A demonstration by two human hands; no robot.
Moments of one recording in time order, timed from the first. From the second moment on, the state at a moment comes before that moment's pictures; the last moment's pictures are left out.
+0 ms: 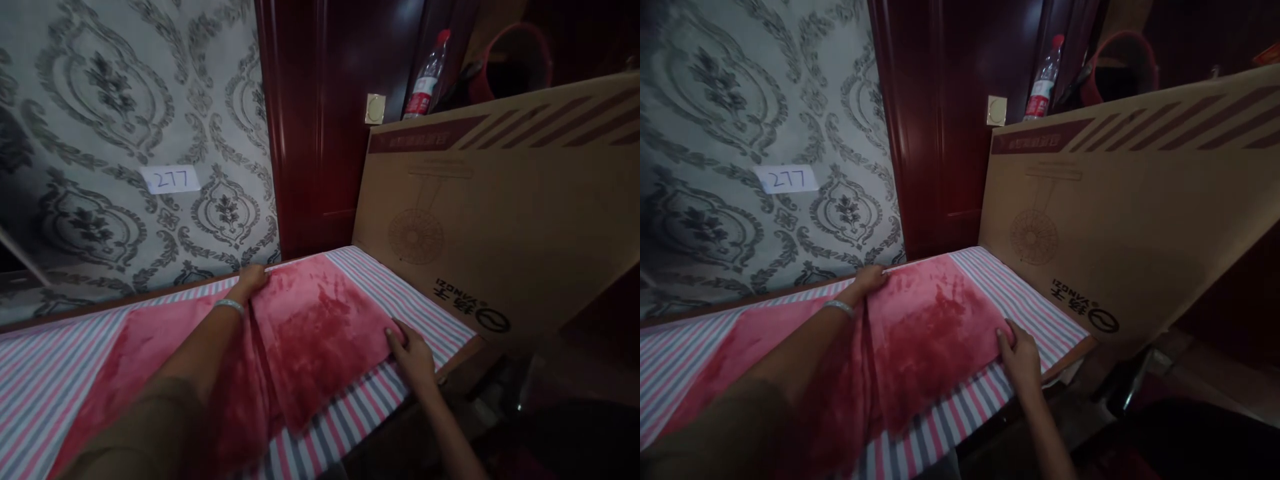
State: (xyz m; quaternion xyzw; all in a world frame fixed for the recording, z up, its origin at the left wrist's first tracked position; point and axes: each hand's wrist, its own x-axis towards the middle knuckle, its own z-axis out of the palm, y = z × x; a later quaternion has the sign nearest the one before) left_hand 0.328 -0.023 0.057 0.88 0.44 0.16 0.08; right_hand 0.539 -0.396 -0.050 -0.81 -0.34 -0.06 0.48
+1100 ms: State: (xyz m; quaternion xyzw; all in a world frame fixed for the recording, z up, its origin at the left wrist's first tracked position) left_hand 0.515 -0.027 0.054 0.86 0.42 0.09 0.27; right_hand 0.539 -0.395 -0.038 -0.82 -0.28 -0.05 0.50
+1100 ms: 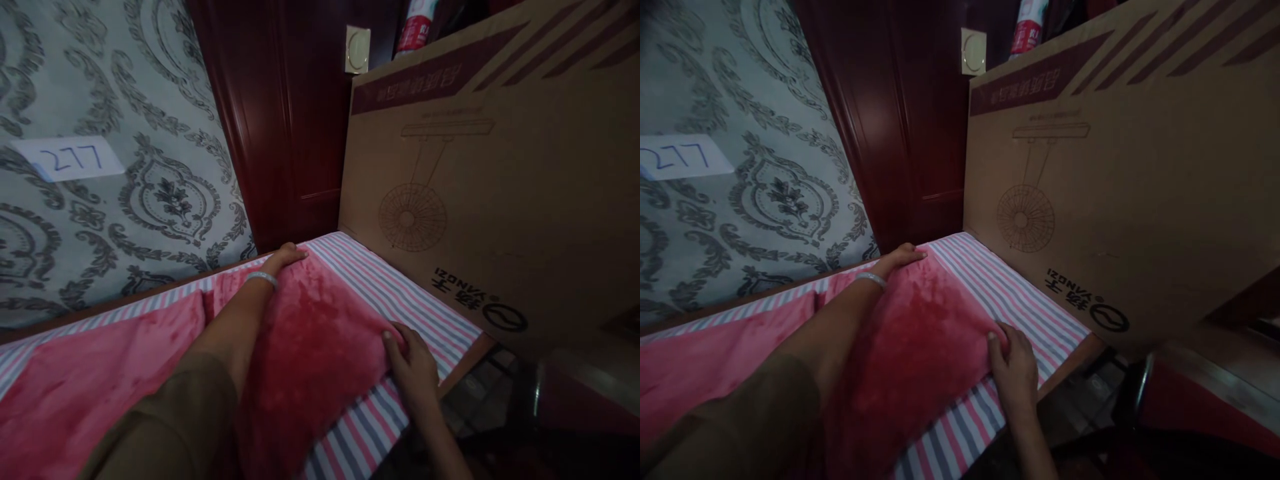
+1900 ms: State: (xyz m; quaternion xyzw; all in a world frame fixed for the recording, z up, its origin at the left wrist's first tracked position) left_hand 0.448 -0.025 0.052 0.90 0.41 0.07 0.17; right_hand 0.541 -0.403 -0.027 -0.89 -0.20 0.01 0.41
